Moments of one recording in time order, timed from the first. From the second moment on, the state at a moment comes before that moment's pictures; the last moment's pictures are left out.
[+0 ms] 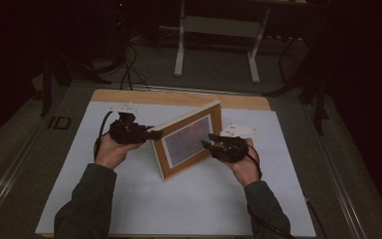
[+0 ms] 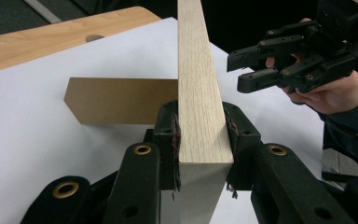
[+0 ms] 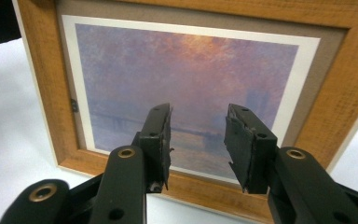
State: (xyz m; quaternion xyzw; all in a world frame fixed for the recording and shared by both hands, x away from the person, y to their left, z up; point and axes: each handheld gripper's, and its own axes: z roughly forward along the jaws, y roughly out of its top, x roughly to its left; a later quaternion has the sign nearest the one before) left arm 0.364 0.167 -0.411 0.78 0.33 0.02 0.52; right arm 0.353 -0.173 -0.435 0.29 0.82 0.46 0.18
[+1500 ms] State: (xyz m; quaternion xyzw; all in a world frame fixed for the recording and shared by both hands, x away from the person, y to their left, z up) left arm 0.333 0.166 -0.438 0.77 0.35 0.05 0.53; right arm 0.396 -0.199 -0.430 0.36 0.78 0.46 0.22
